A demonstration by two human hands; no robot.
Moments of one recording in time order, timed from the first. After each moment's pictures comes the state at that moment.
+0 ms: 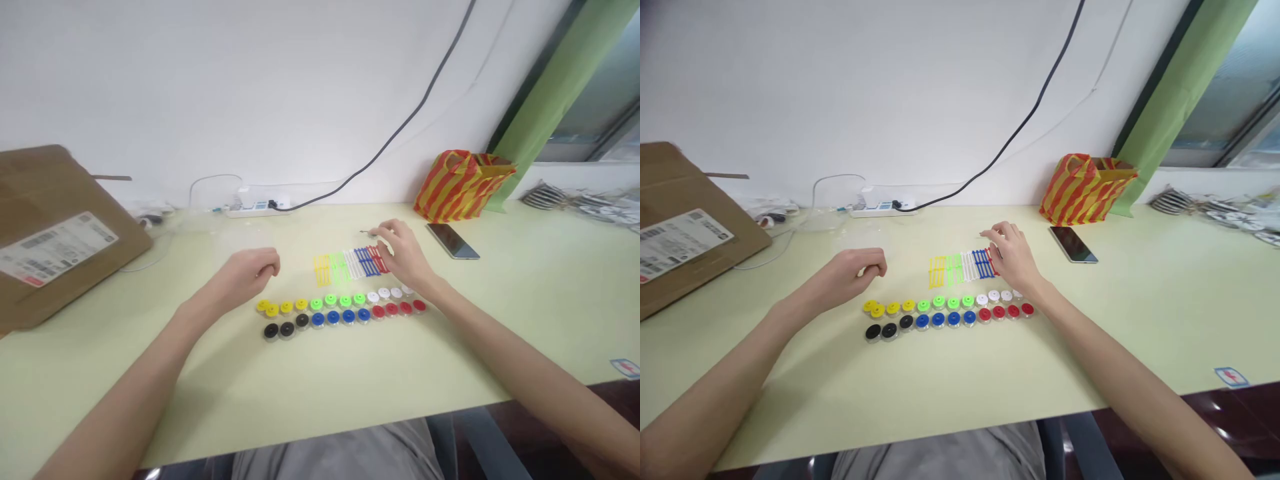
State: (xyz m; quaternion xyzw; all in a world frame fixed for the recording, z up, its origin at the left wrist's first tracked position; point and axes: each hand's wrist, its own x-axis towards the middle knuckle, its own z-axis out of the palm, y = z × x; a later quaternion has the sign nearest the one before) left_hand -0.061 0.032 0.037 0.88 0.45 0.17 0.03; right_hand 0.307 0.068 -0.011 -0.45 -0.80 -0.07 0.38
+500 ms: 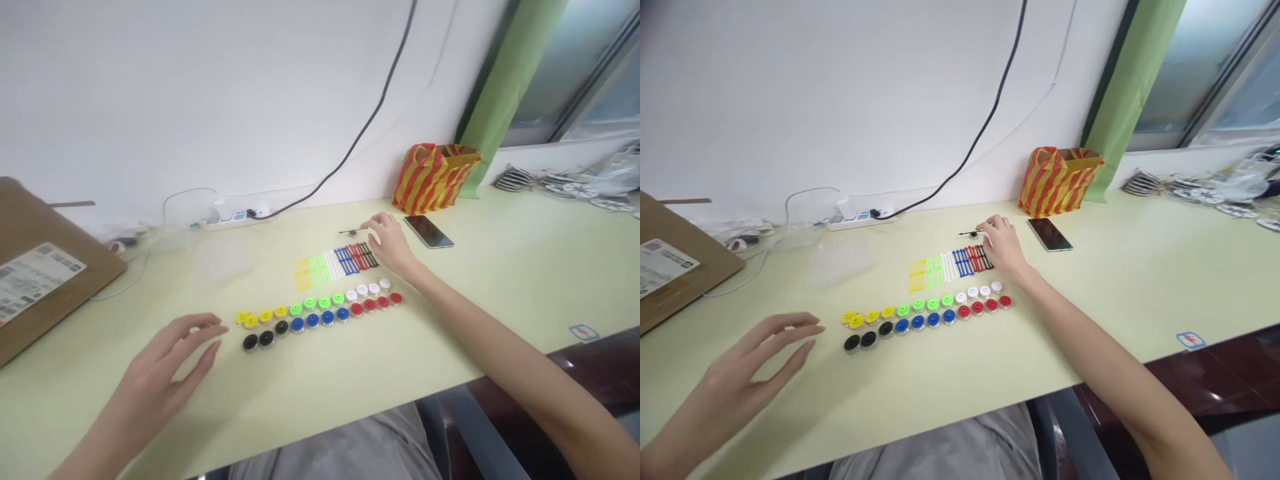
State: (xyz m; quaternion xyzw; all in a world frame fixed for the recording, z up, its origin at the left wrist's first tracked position) left_hand -0.095 -0.070 0.016 0.84 0.45 0.29 -0.05; right_hand 0.339 0.090 -0.024 -0.53 -0.76 -0.09 0.36
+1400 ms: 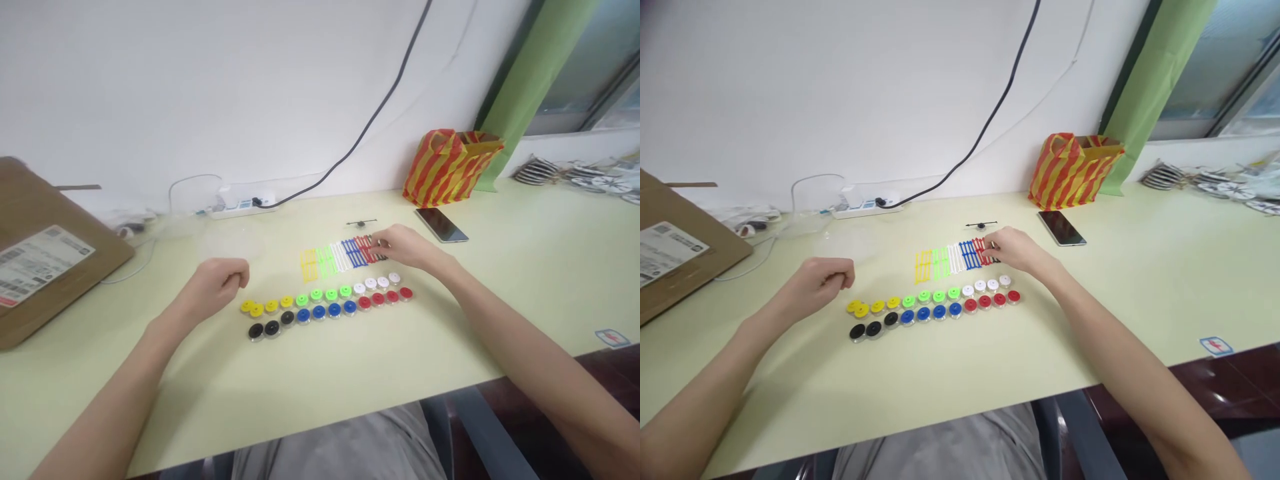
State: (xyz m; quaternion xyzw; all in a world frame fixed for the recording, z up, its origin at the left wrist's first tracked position) left_hand -0.080 0.037 0.022 0.86 0.46 0.19 0.04; right_hand 0.342 0.066 0.009 -0.54 -0.82 0.09 0.15
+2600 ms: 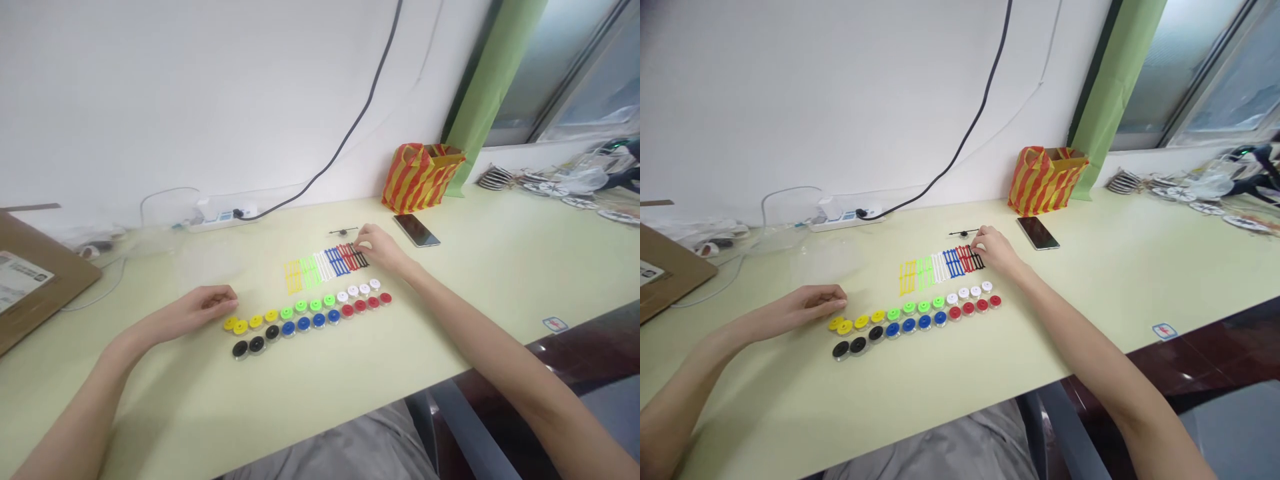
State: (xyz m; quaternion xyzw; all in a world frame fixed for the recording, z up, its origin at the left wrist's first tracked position) left_hand -0.102 0.052 0.027 0.81 0.50 -0.01 0.30; right_hand 0.356 0.101 -0.033 -0.53 -0.80 0.02 0.28
